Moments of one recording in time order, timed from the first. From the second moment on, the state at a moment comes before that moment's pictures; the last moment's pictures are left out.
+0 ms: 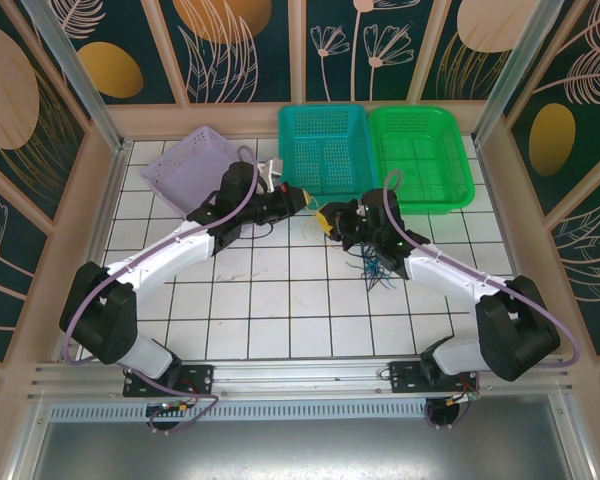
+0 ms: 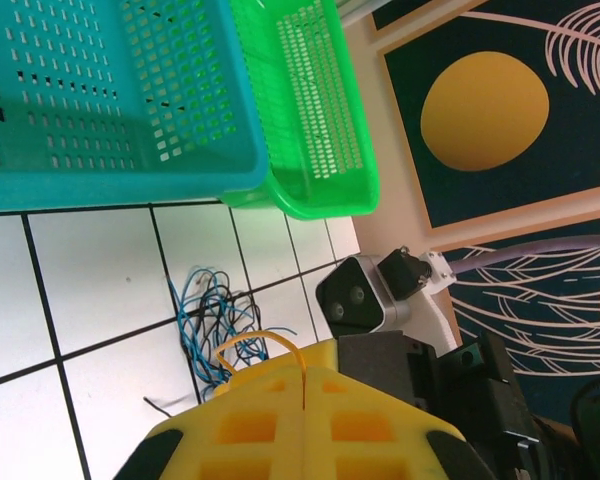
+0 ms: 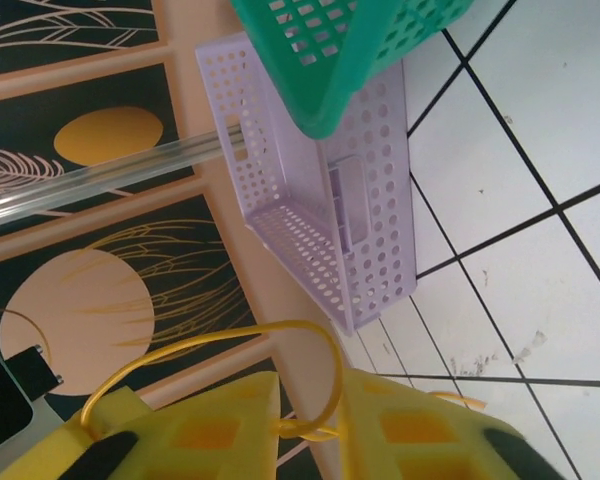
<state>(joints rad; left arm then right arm) -0.60 1.53 1.10 0.03 0.44 -0.92 0.56 1.37 0.77 0.18 -0.36 1.61</state>
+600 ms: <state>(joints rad) -0.60 1.55 1.12 -0.25 0.50 -0.61 0.47 1.45 1.18 -0.49 -0.40 0.51</state>
